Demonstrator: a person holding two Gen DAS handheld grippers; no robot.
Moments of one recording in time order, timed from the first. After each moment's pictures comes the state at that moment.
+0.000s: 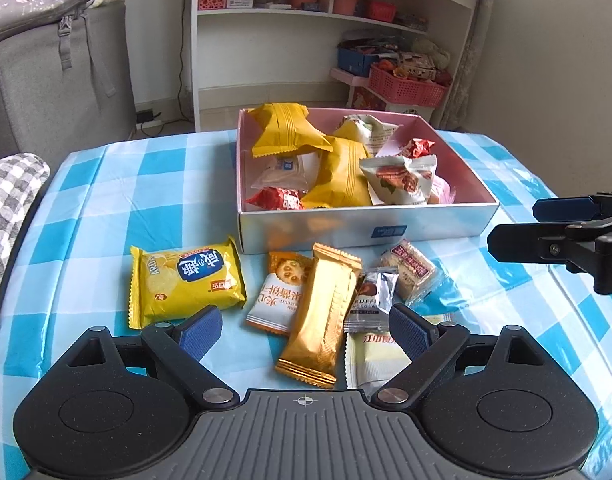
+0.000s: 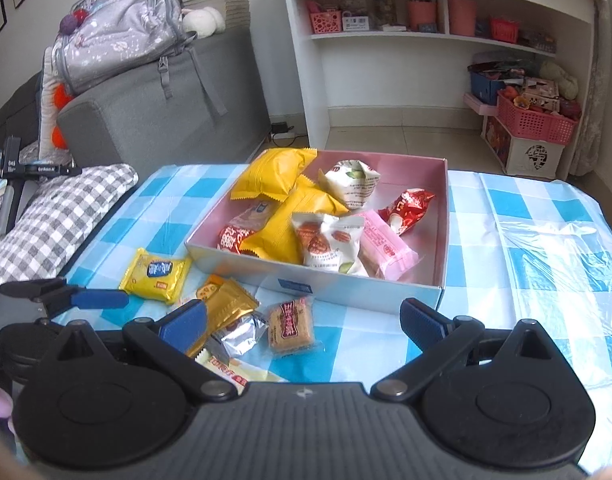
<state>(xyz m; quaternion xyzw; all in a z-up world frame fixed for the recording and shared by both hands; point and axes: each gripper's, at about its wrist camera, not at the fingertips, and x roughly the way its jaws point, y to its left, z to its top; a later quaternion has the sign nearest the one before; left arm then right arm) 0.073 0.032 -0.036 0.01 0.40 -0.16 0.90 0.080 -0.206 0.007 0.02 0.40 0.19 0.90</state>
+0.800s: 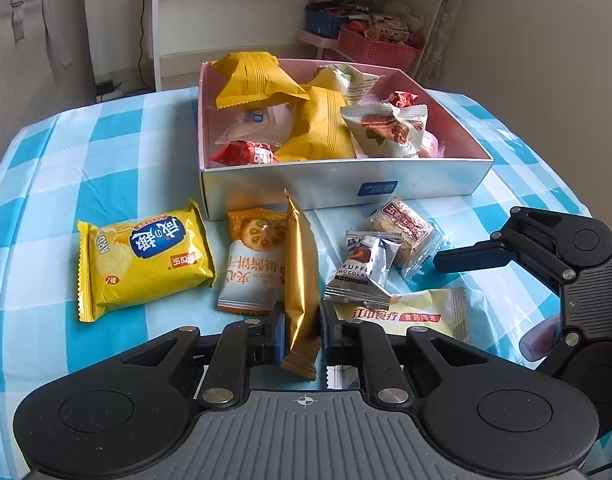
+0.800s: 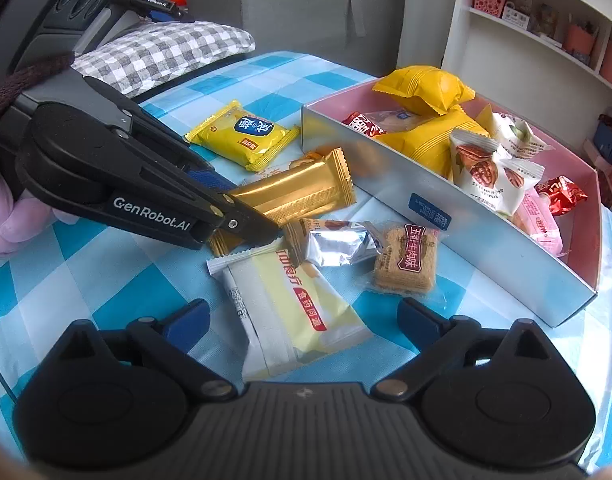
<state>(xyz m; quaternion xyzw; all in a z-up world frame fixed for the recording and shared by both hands) 0.094 0.031 -0.061 0.01 0.45 -0.21 0.87 0.068 -0.143 -0.051 -0.14 0.41 0.34 0.84</state>
